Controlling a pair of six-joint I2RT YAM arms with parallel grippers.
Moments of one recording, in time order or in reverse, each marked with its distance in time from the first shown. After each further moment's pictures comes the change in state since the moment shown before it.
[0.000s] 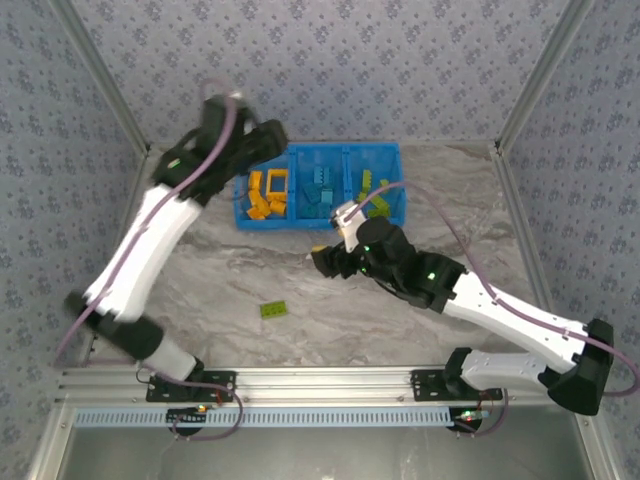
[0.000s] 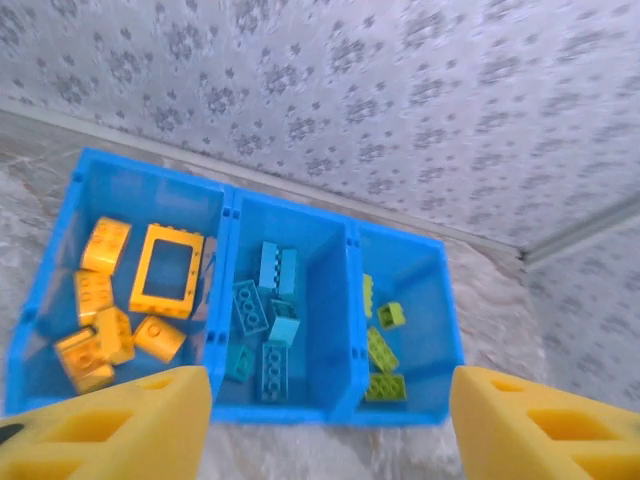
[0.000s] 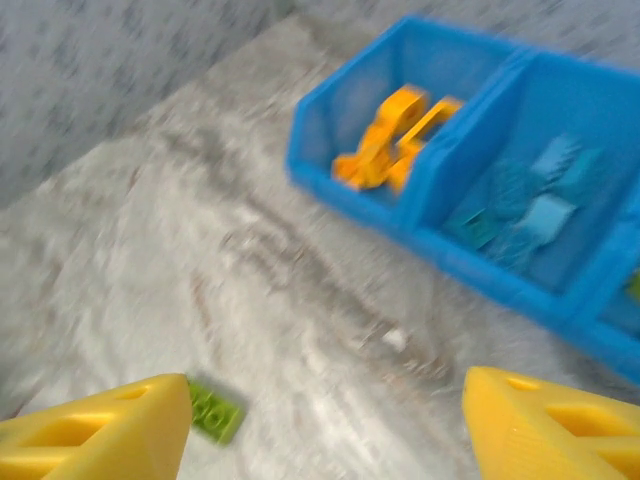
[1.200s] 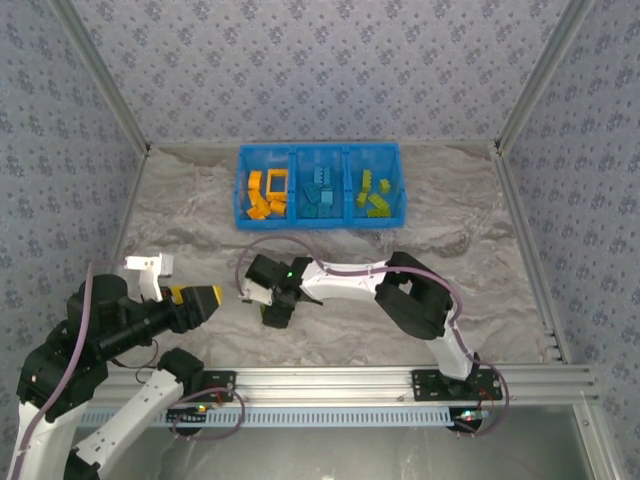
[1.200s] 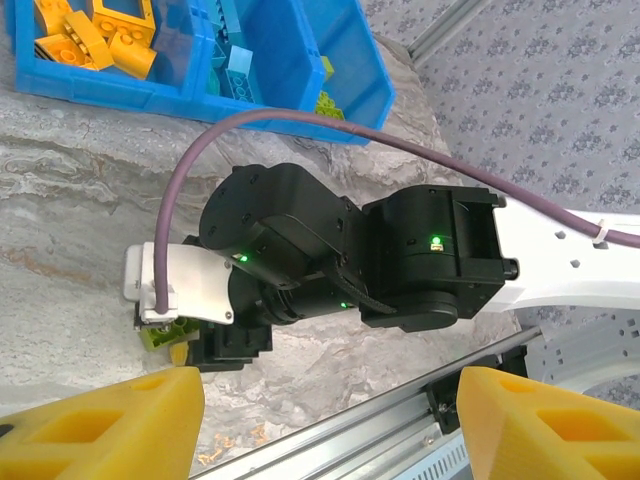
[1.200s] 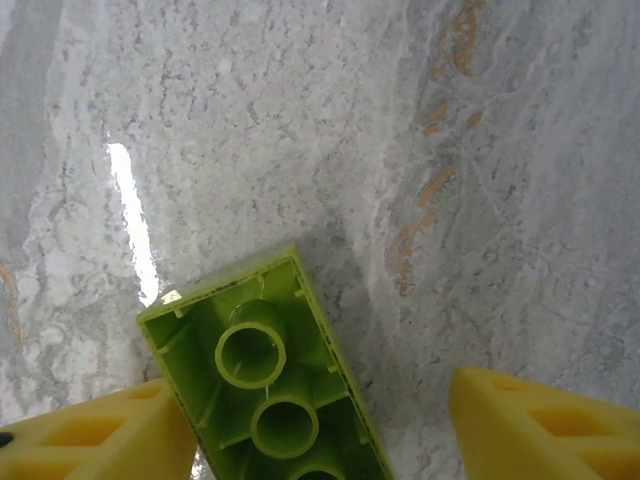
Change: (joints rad) left arm 0.026 -0.998 -0.703 -0.309 0.398 0.039; right arm 0.158 0.922 0.419 -0.174 -0.146 -0.479
